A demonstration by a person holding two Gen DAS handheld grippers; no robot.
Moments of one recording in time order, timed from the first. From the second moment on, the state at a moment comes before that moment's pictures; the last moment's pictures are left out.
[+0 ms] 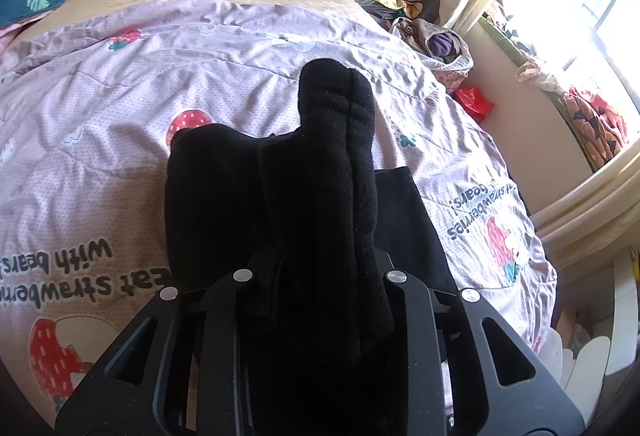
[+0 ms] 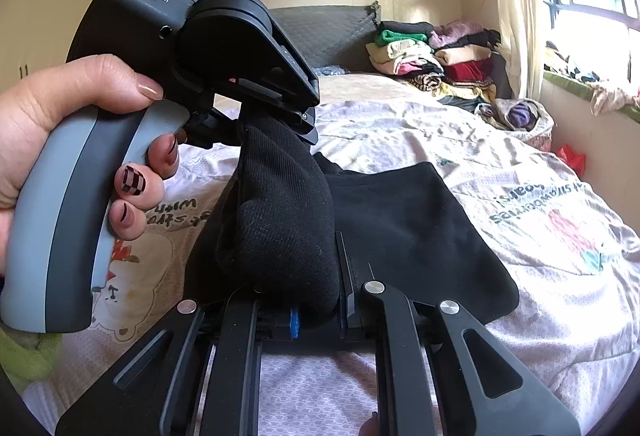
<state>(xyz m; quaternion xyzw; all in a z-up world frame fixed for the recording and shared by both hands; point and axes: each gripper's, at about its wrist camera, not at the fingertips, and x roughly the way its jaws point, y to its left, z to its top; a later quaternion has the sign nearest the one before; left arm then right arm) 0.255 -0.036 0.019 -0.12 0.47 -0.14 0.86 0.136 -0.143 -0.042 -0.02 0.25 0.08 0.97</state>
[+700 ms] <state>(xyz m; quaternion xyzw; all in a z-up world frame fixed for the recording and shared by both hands) 0.275 -0.086 0.003 -0.10 0.49 -0.16 0.85 0.148 -0.184 -0.052 0.05 0.27 0.05 0.96</state>
